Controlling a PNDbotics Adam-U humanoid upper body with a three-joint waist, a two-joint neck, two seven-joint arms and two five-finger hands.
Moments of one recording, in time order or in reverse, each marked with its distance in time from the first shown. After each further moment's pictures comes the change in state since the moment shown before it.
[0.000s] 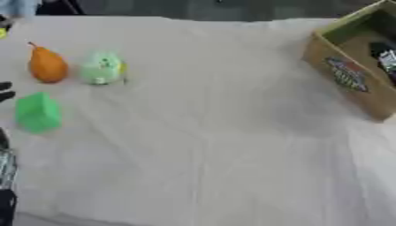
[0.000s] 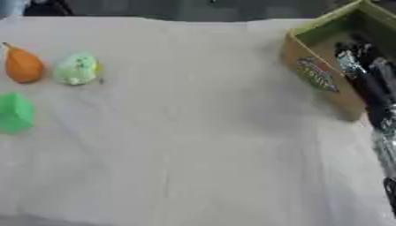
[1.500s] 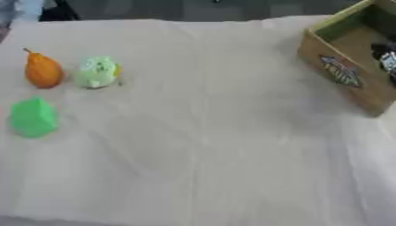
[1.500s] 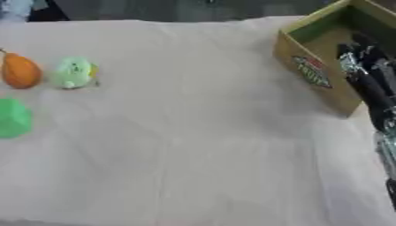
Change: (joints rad) left arm -0.196 0.457 -0.139 0.136 -0.104 0.199 -0.330; right arm 0.017 -0.011 -0.006 0.000 0.003 -0.002 -0.003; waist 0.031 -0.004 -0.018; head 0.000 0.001
